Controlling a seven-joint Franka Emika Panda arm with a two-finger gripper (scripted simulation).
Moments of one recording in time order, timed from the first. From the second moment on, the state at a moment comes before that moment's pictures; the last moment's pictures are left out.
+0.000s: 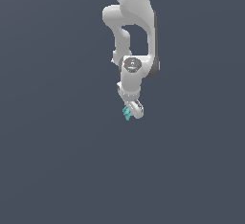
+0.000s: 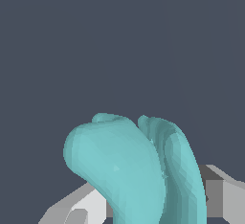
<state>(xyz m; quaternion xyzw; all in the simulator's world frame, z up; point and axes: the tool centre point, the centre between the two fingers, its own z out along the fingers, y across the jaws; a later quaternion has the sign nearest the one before) -0.091 0.036 0.049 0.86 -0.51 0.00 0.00</state>
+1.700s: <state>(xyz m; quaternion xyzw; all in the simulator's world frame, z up) 0.053 0.030 0.232 0.86 -0.51 0.00 0.00</state>
